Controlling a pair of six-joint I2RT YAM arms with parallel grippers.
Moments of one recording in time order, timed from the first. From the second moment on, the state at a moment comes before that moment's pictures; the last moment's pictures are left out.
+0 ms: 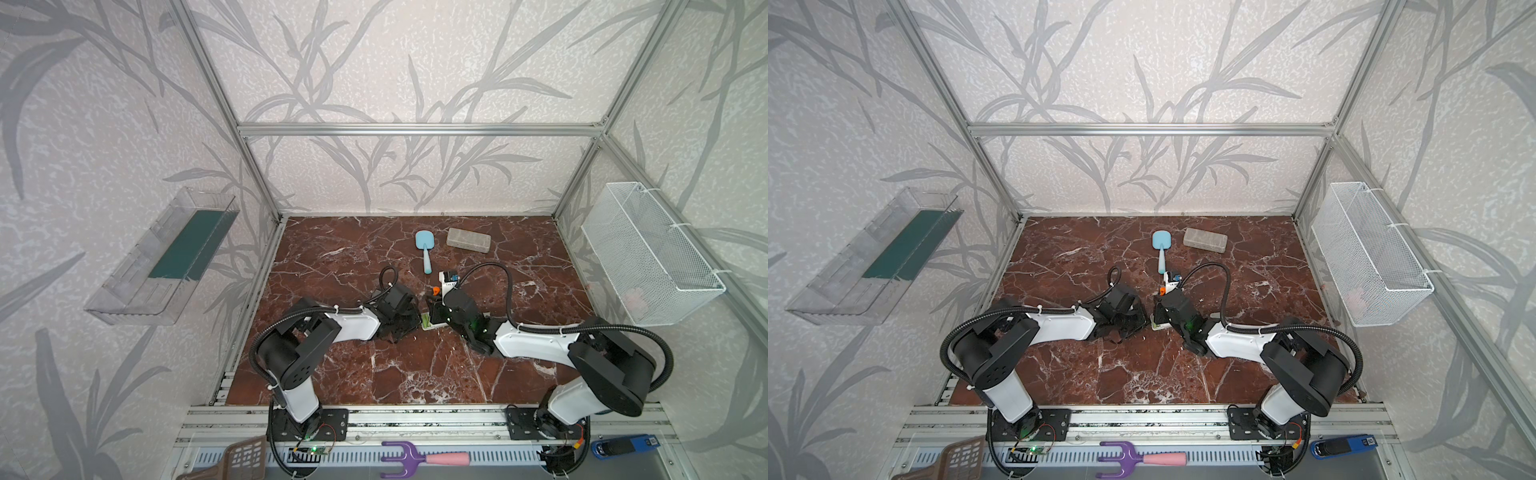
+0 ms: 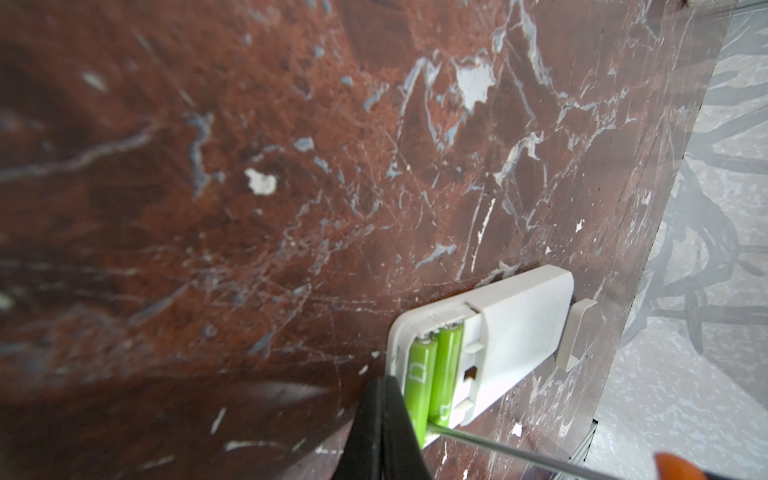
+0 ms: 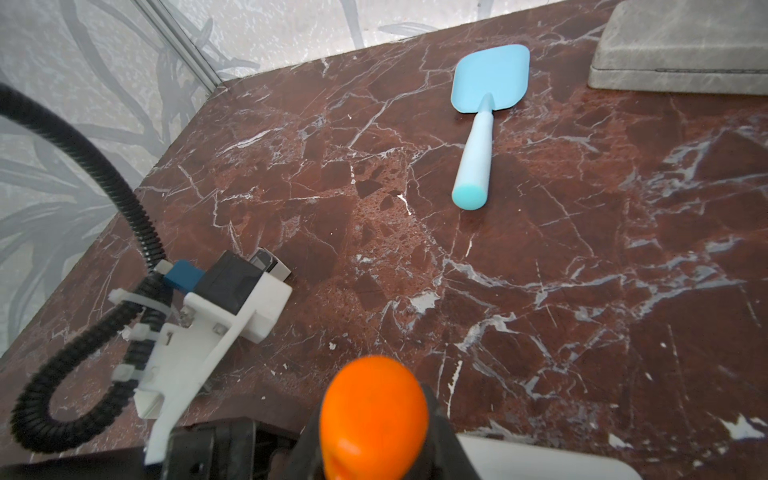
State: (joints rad) left arm -0.73 1.74 0.77 0.07 0.19 -1.16; right arm 0.84 1.54 0.64 0.40 0.25 0.60
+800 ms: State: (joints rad) left arm -0.73 1.74 0.77 0.07 0.19 -1.16; right arm 0.78 1.54 0.57 0.47 0.22 0.78
